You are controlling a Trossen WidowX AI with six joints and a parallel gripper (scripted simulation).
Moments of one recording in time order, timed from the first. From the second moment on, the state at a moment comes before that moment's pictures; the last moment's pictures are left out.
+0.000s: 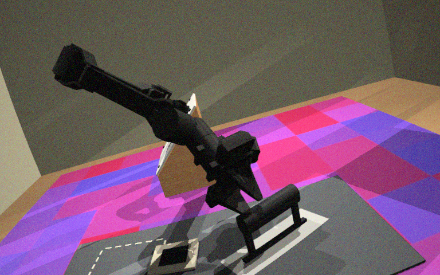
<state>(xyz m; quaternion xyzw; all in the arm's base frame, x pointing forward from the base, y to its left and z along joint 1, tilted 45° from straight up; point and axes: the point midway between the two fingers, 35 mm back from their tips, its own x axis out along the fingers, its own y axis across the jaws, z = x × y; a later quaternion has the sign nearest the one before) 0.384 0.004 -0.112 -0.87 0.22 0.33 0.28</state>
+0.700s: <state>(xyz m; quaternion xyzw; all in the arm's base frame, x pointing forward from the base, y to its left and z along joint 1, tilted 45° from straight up) 0.408 -0.003 -0.136 -0.87 0.22 0.33 0.28</state>
